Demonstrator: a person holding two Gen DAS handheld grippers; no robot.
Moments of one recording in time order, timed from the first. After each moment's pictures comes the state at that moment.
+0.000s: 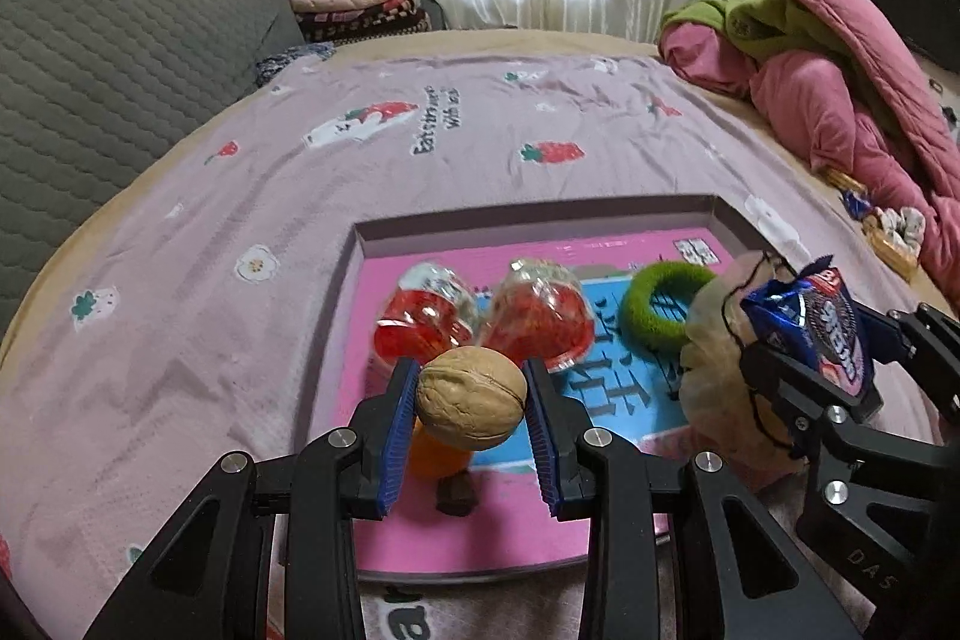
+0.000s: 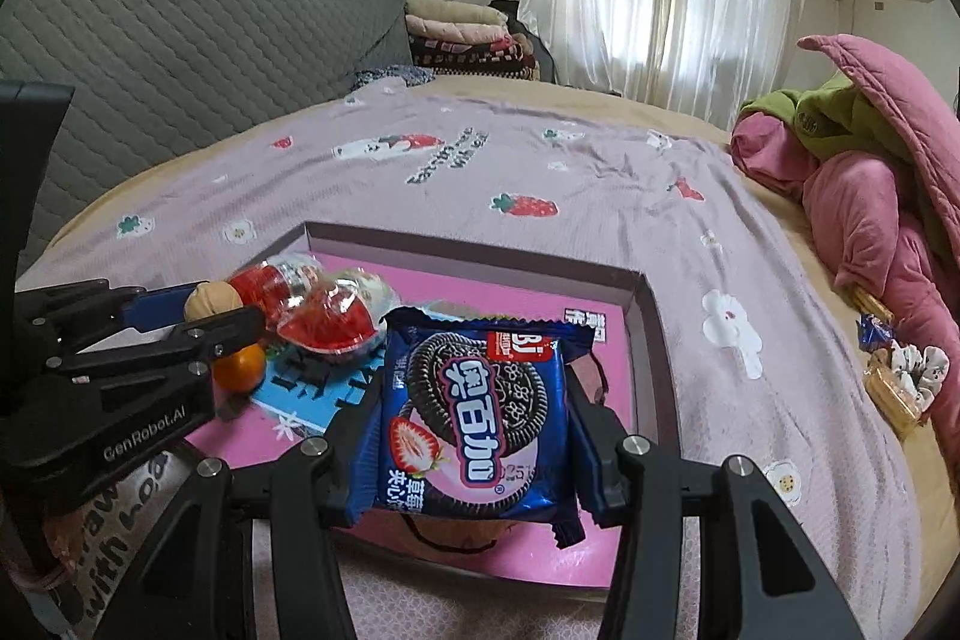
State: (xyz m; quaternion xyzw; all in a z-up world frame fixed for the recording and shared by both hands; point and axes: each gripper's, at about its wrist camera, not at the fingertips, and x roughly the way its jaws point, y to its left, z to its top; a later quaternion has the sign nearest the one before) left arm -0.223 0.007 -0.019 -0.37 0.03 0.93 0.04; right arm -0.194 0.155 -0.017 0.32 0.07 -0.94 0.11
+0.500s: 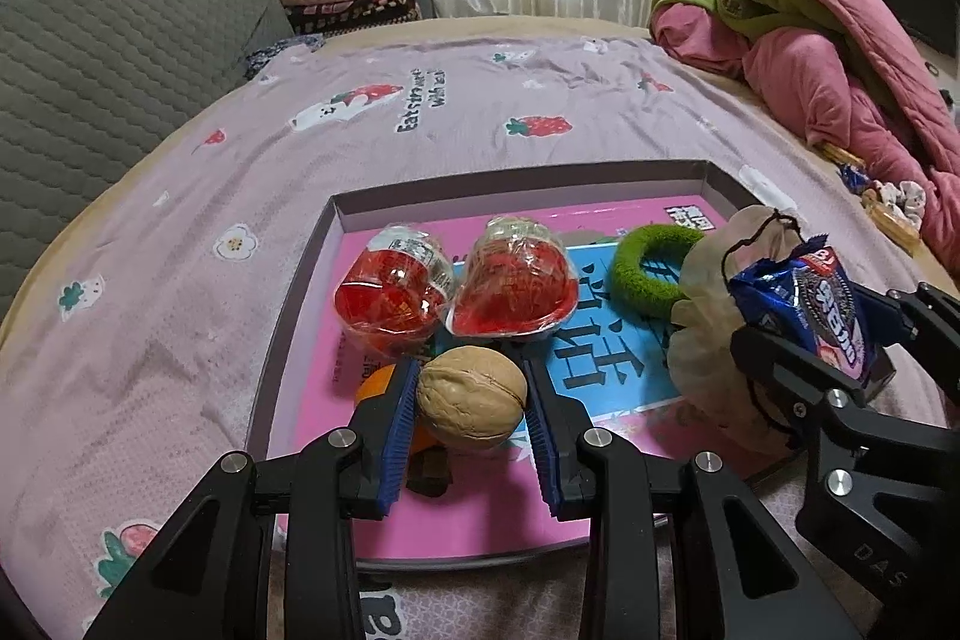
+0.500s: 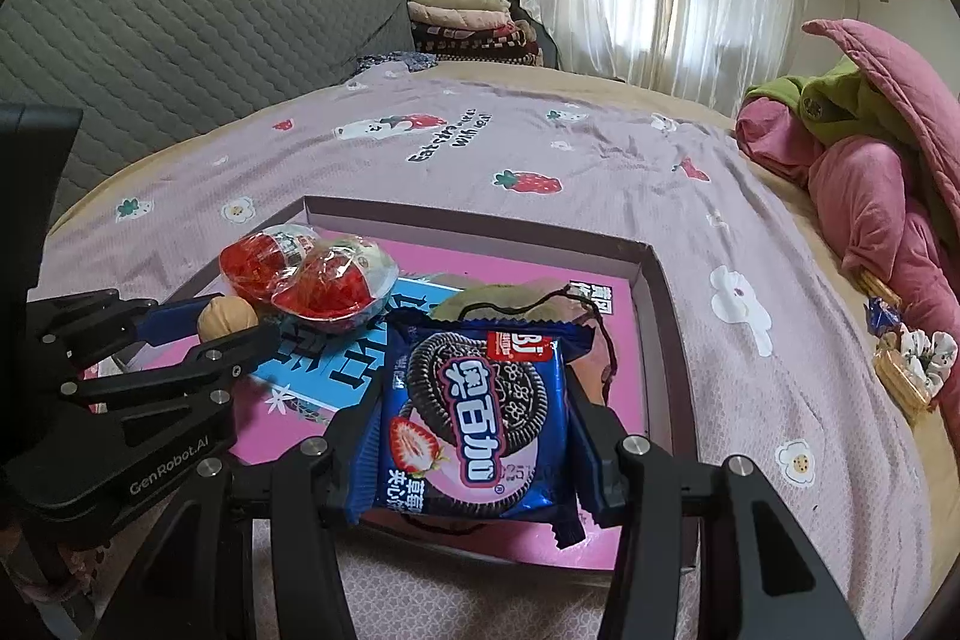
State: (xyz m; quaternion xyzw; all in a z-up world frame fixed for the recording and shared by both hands) left arm -0.220 0.019 -0.035 -0.37 0.04 0.93 0.04; right arm -0.192 0.158 -0.028 0.33 0.06 -0.93 0.11
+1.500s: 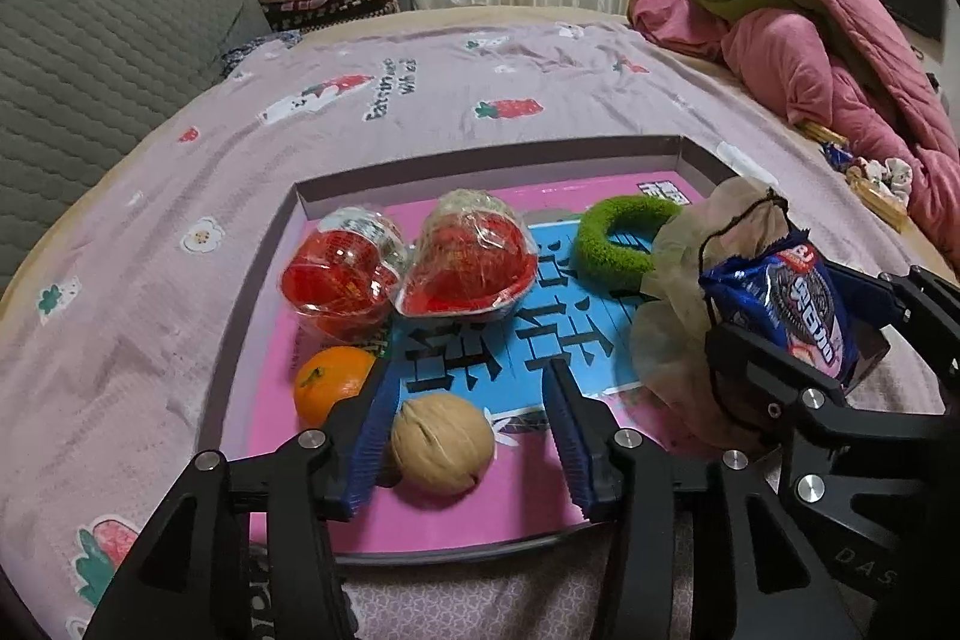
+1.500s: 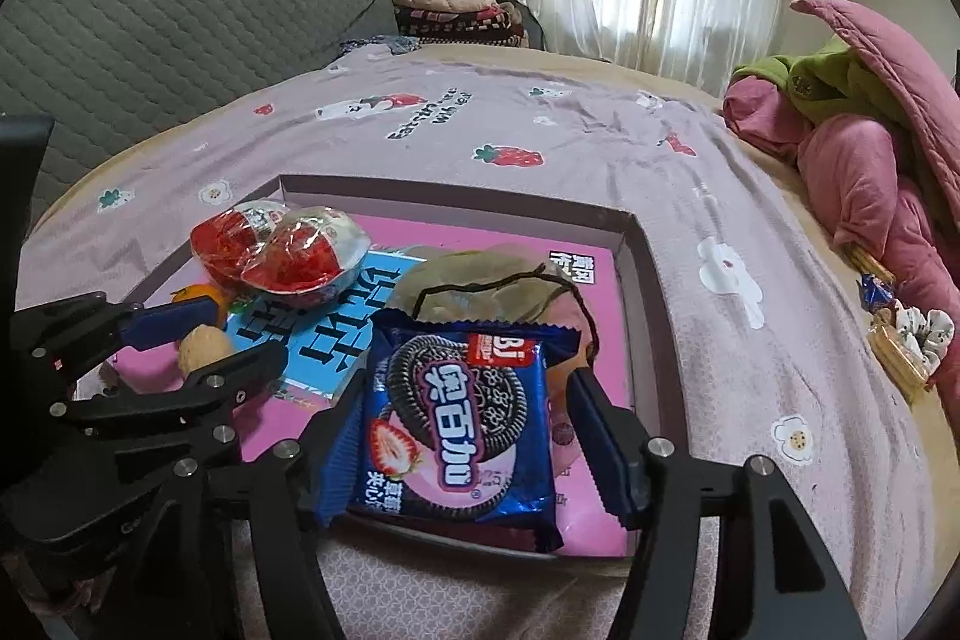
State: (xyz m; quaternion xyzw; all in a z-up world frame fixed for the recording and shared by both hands) left arm -0.218 0.030 -0.046 -0.38 0.05 0.92 0.06; right arm -0.193 0.167 -0.038 0.35 0.06 -0.93 0.09
